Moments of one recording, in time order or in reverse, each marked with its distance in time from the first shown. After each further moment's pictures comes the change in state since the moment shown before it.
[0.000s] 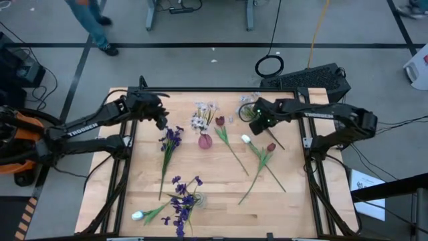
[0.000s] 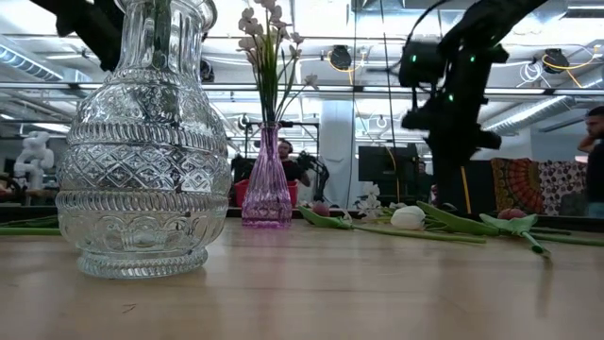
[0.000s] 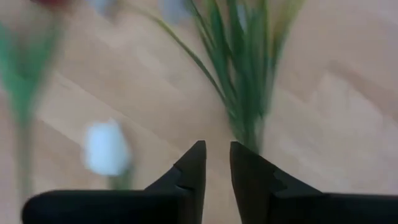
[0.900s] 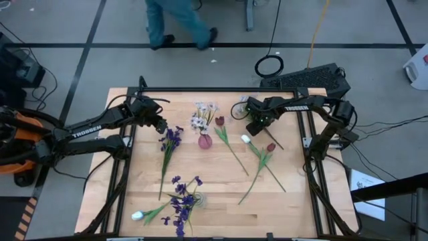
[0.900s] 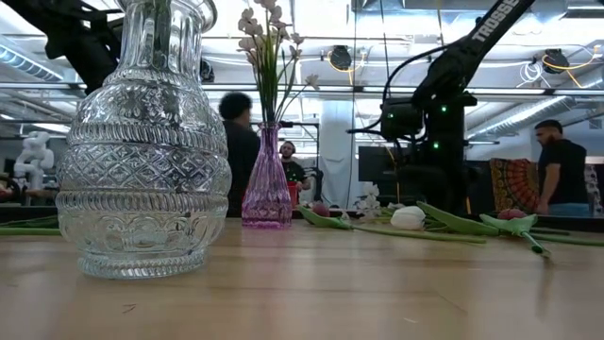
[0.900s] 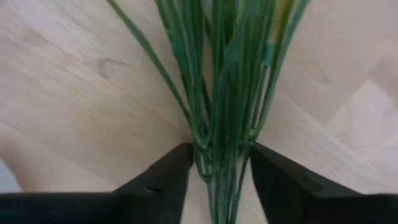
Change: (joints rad) left arm 0.027 0.000 -0.137 0.001 0.013 -0.142; right arm -0.099 0.345 0.009 0.110 -0.034 -0.191
